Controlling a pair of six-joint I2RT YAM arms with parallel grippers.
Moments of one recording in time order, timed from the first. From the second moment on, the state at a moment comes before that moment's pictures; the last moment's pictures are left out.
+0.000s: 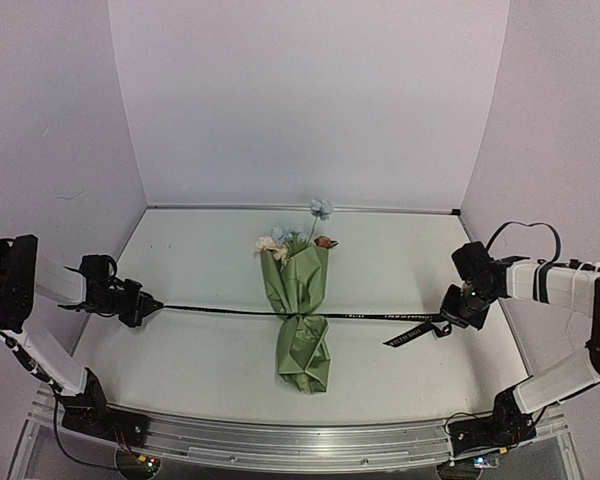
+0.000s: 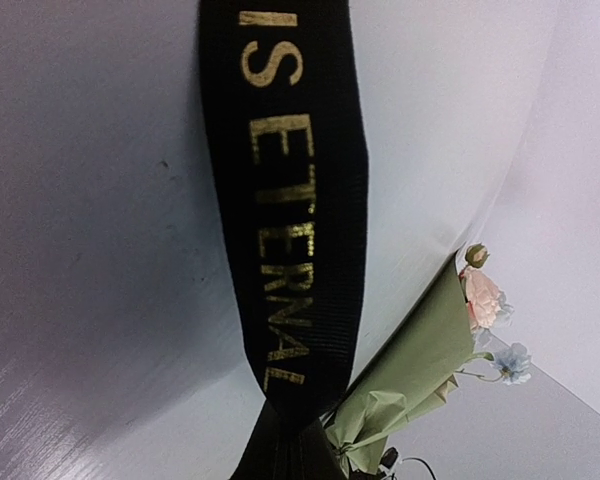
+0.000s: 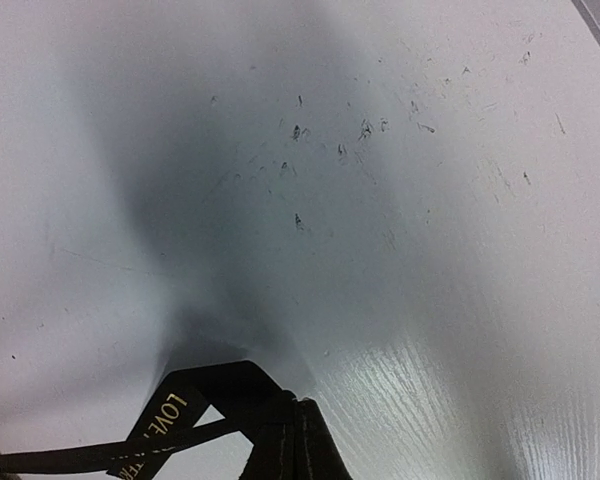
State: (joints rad) left arm 0.15 1.55 0.51 0.07 0.66 -1.16; right arm 0.26 1.36 0.73 -0.60 0.15 0.78
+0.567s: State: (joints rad) left arm 0.16 1.55 0.56 0.05 0.71 -1.16; right arm 0.24 1.22 0.93 -0.83 0.15 0.61
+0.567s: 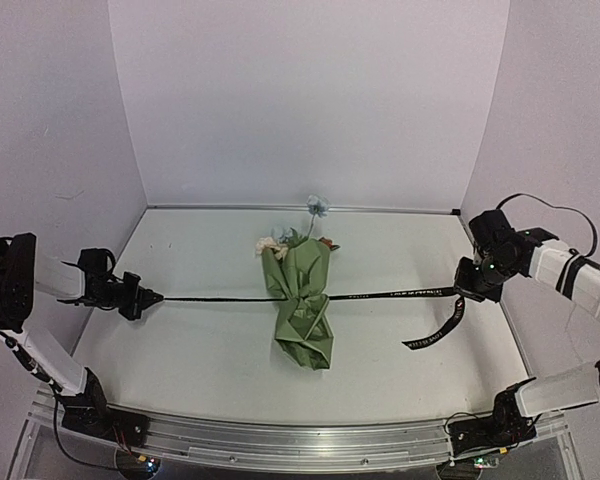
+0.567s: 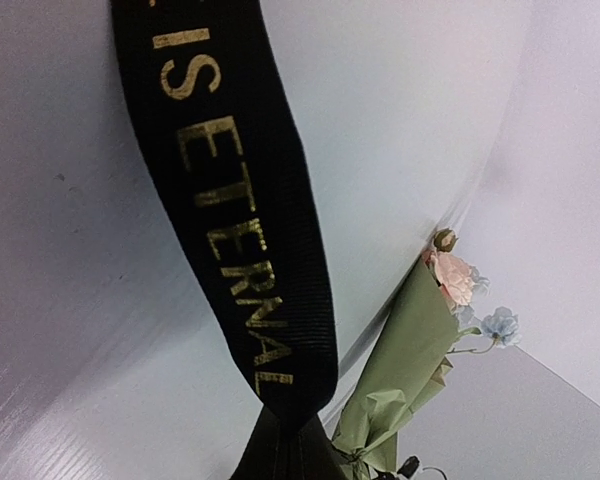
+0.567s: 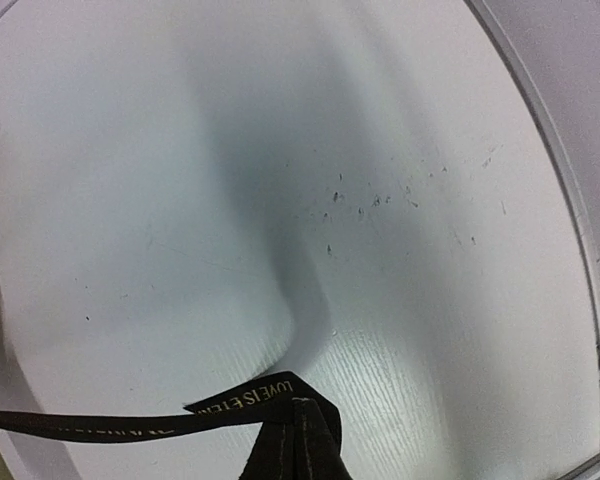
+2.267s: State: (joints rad) left arm 0.10 1.50 0.65 -0.08 0.53 -0.99; right arm 0.47 1.54 1.24 -1.05 0.60 0.03
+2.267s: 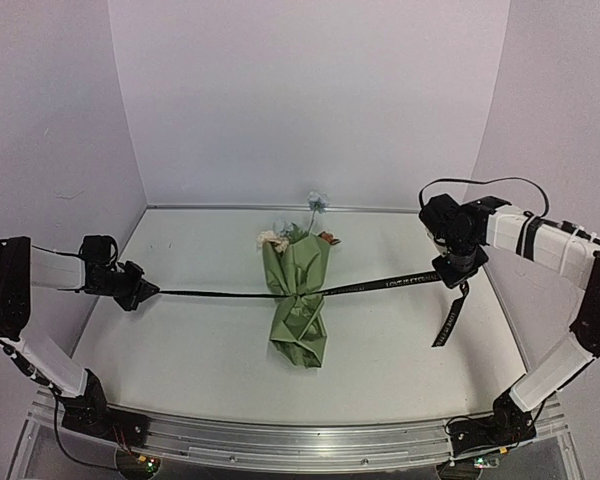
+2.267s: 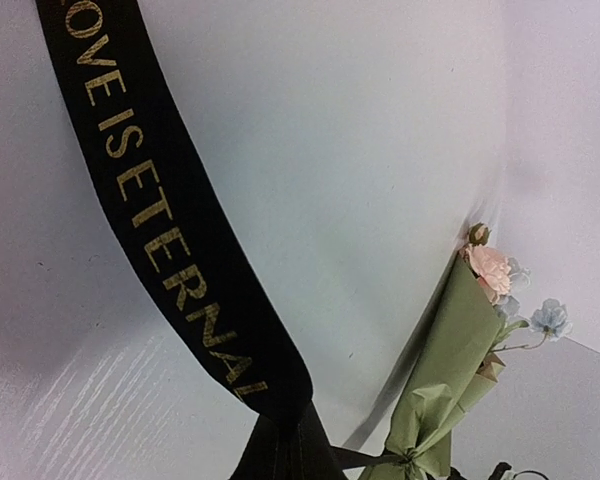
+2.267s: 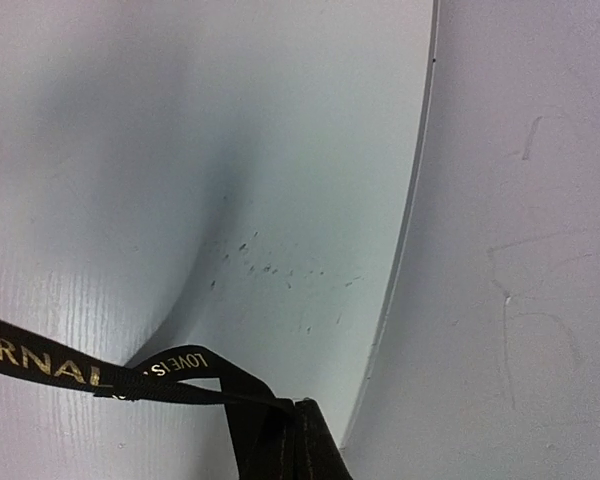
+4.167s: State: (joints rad) left arm -0.12 1.21 0.91 -0.21 0.77 -0.93; right arm 1.03 2.32 1.96 -0.27 -0.18 0.14
